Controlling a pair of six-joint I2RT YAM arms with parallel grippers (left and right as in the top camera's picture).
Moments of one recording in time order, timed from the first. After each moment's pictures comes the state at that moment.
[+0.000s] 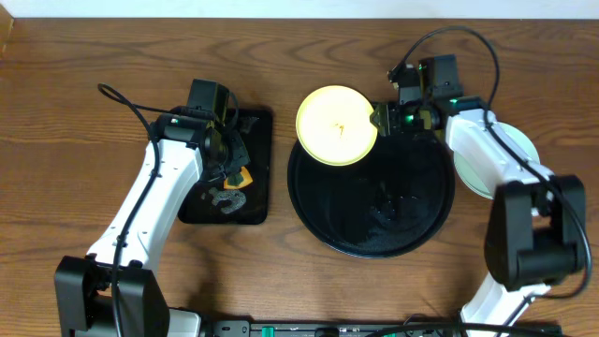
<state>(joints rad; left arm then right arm) -0.17 1.57 1.20 -0.96 0.07 -0.56 0.17 1.93 1.31 -0.42 -0.37 0.06</state>
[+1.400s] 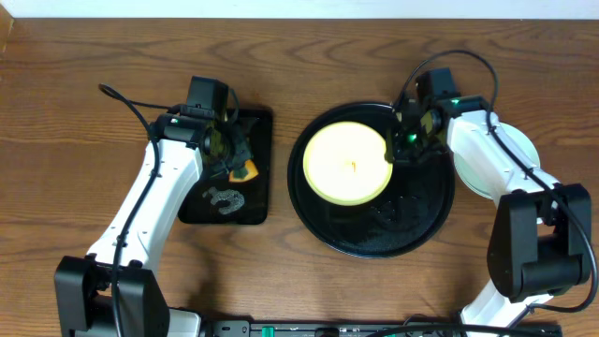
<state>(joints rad) -0.18 1.57 1.20 -0.86 0.15 -0.56 0.19 1.86 1.30 -0.86 -0.33 0.14</state>
